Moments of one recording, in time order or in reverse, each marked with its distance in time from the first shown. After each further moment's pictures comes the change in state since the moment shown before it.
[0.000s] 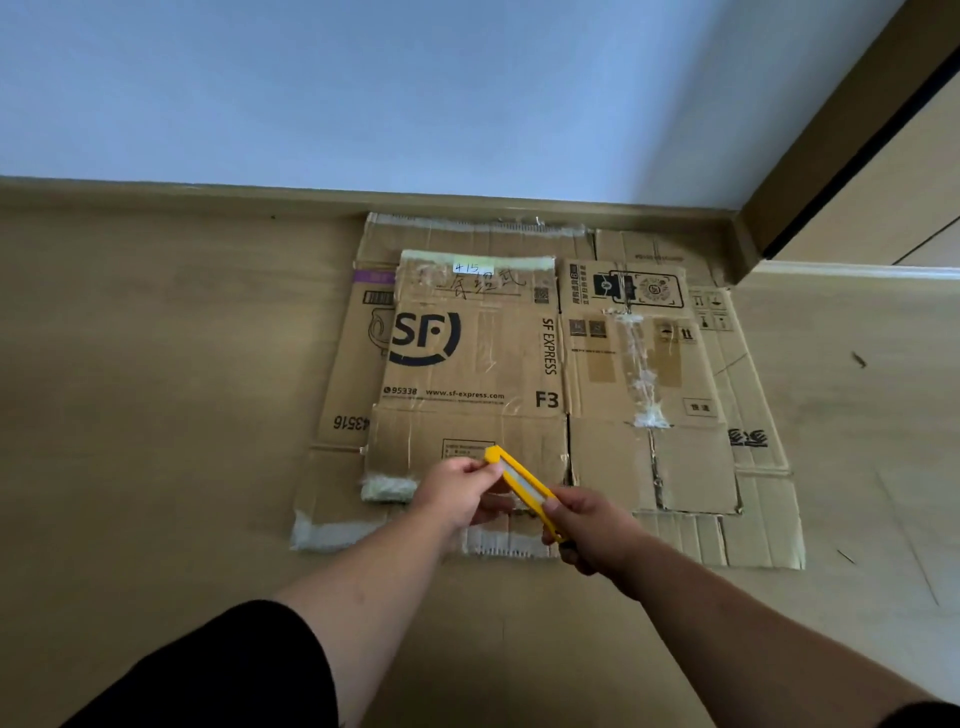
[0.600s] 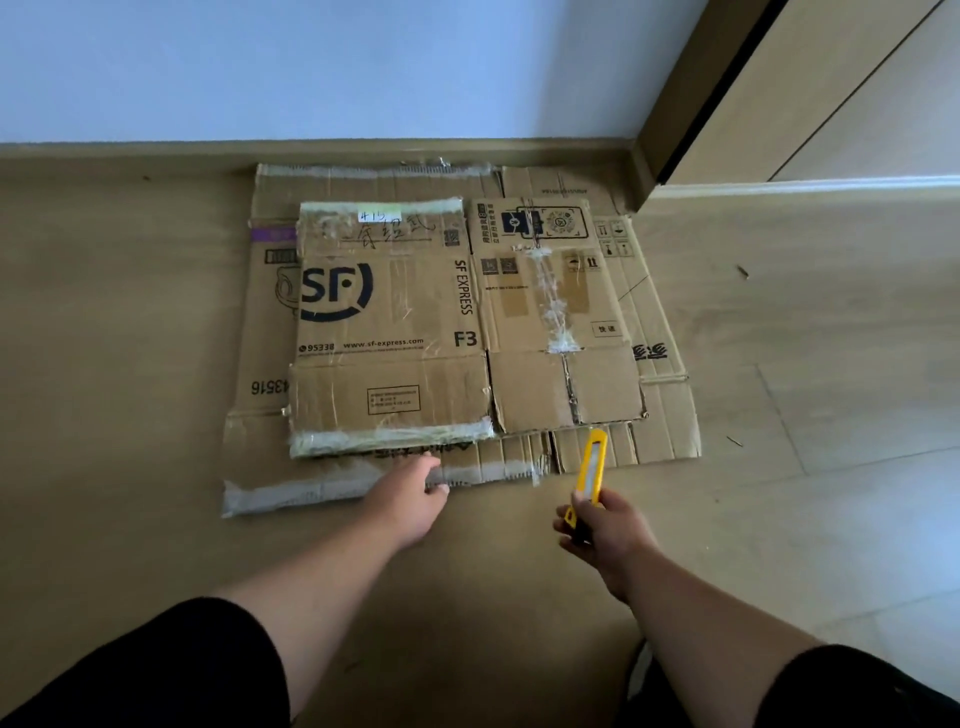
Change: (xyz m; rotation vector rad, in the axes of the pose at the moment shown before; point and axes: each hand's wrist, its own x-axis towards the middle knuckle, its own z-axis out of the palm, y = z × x) left_hand -0.032 -0.057 0.007 1.132 -0.103 0.236; right_hand -0.062 0.121 -0.031 0.644 0.464 0.192
